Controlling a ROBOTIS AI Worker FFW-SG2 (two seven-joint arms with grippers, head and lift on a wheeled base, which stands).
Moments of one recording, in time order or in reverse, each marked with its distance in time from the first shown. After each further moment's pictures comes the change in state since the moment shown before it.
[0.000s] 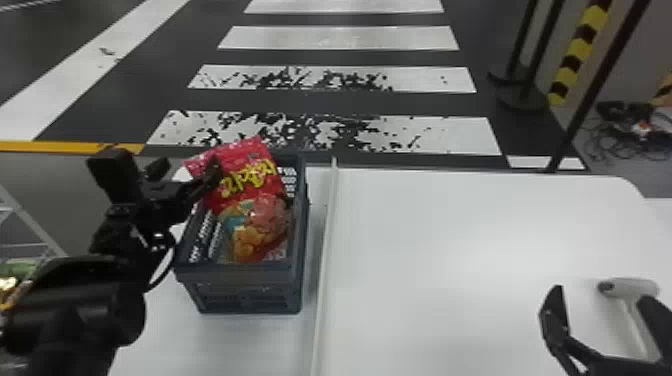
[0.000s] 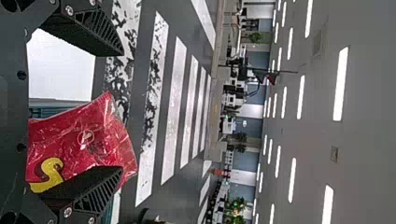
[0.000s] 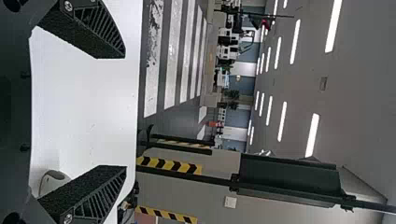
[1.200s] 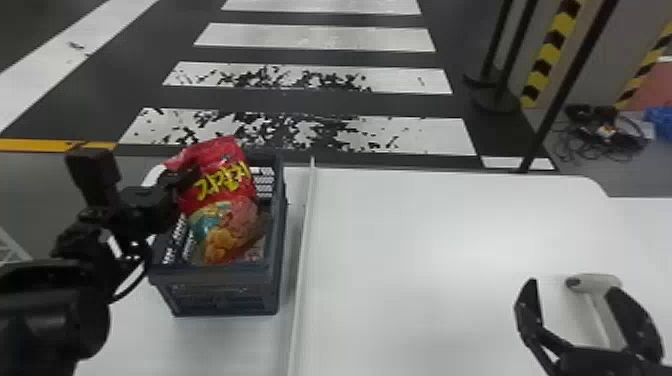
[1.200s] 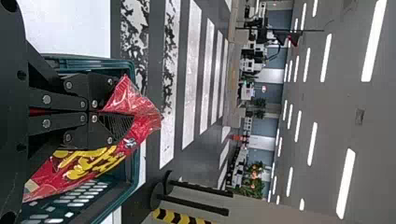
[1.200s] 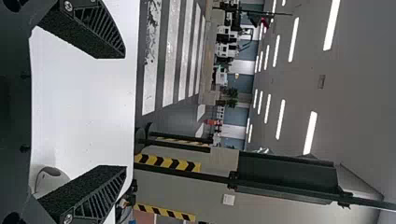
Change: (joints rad) left arm 0.058 -0.018 0.027 -0.154 -0.043 0.167 -0.137; right arm -0.009 0.000 -0.010 0.000 -0.003 0.000 0.000
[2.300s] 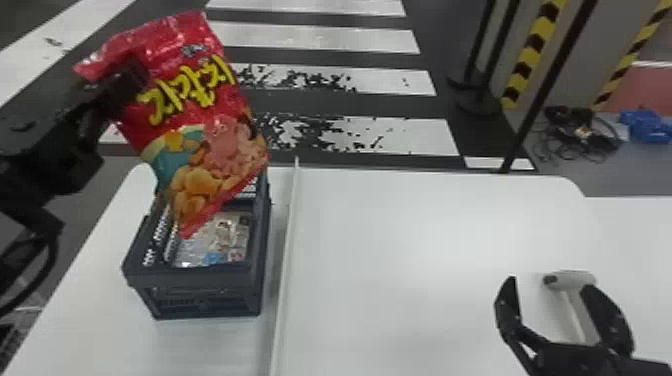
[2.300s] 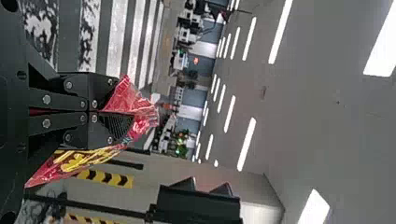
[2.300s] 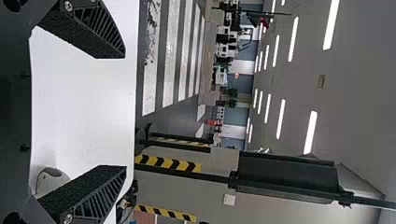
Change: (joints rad) left arm 0.236 -0.003 0.148 -0.727 0.394 0.204 0.087; right arm 0.000 0.000 0.001 0.002 -0.006 0.000 0.000
